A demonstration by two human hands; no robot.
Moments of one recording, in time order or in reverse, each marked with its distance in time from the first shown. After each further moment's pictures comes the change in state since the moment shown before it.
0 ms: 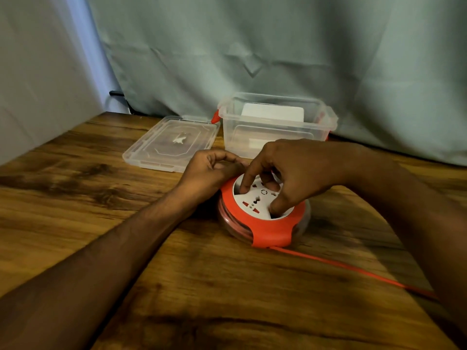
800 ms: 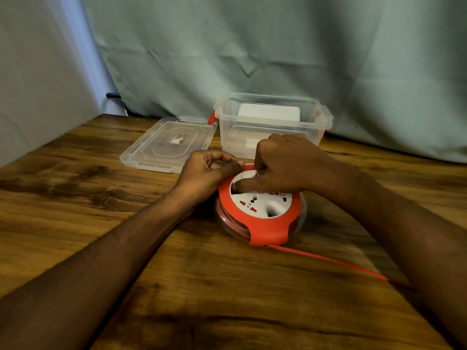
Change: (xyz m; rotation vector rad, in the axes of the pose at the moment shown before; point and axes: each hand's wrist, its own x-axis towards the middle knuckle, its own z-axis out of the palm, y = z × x) left_hand 0.002 -0.003 0.001 0.022 0.050 0.005; right_hand 0.018 0.010 0.026 -0.327 0.473 0.154
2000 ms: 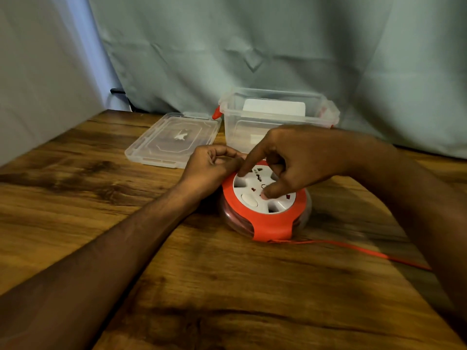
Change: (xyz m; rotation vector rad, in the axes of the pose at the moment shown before) left_hand 0.001 0.000 -0.001 0.048 0.021 -0.021; right_hand -0.006 0.003 -0.039 0.316 -0.328 -0.224
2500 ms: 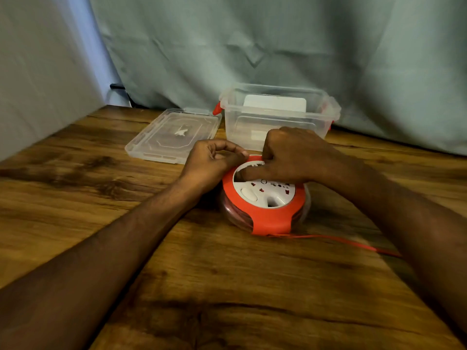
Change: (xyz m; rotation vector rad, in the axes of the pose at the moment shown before) left_hand -0.001 0.001 0.002 -0.039 0.028 0.012; right_hand 0.021 0.019 0.041 -0.195 0.336 0.302
